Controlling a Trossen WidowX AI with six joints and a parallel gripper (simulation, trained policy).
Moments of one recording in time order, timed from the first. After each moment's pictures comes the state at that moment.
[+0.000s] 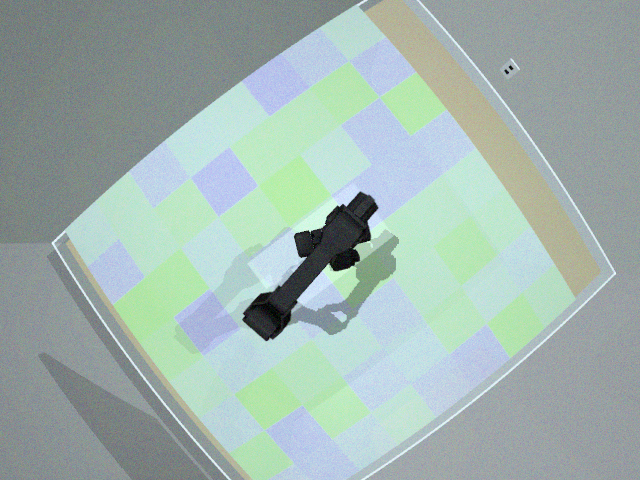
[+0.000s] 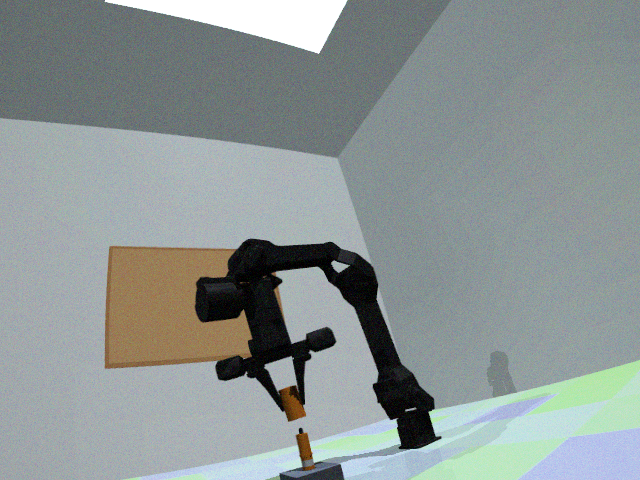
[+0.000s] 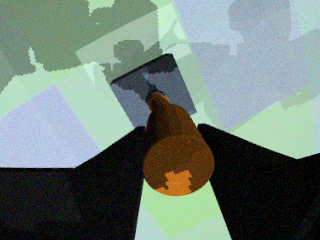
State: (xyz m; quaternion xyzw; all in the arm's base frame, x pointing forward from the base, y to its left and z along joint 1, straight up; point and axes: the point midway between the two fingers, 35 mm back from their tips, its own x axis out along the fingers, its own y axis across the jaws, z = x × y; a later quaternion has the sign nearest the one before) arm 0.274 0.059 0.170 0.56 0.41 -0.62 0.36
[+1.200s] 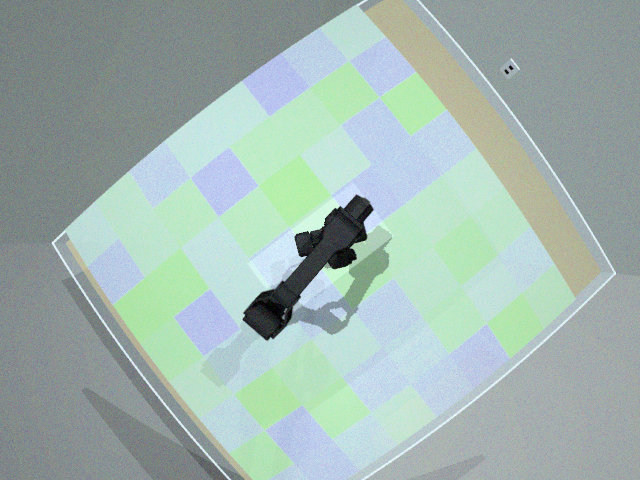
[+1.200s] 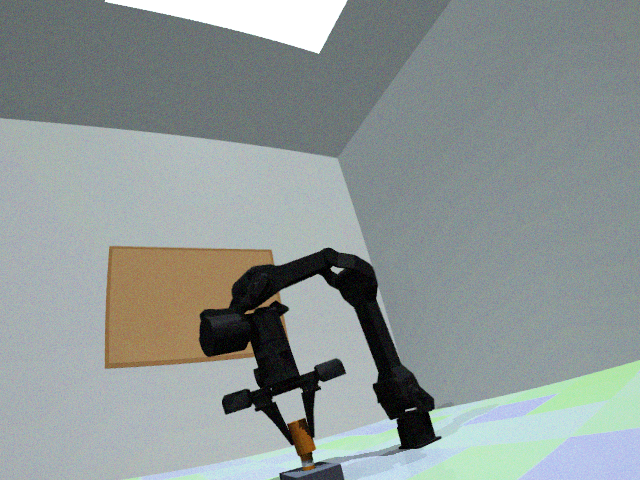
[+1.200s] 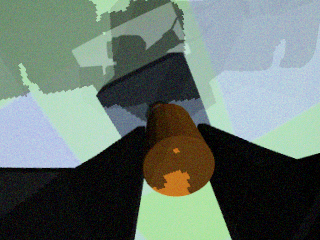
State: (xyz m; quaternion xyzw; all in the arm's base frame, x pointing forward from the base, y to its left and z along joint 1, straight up) arm 0.271 0.061 0.116 0.55 0.42 -0.62 0.36
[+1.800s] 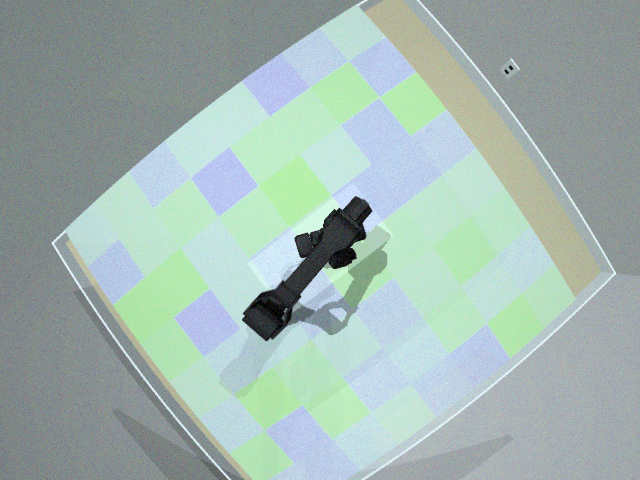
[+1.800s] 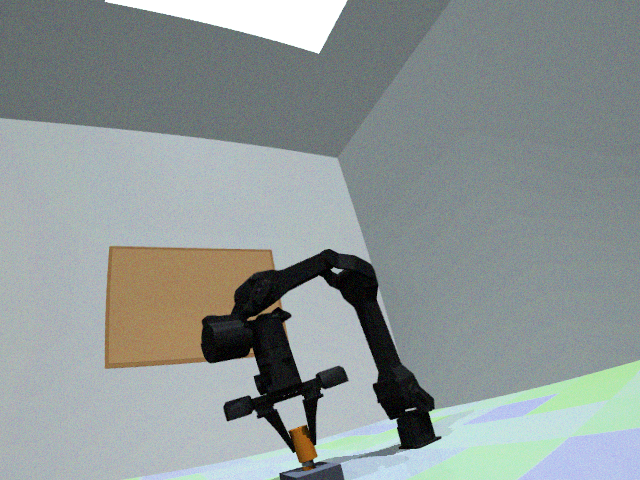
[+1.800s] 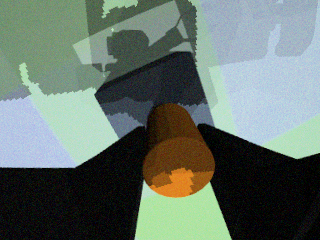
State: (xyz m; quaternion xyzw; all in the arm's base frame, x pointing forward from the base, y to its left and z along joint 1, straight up) arm 0.271 0.061 0.104 0.55 0.43 -0.61 0.37
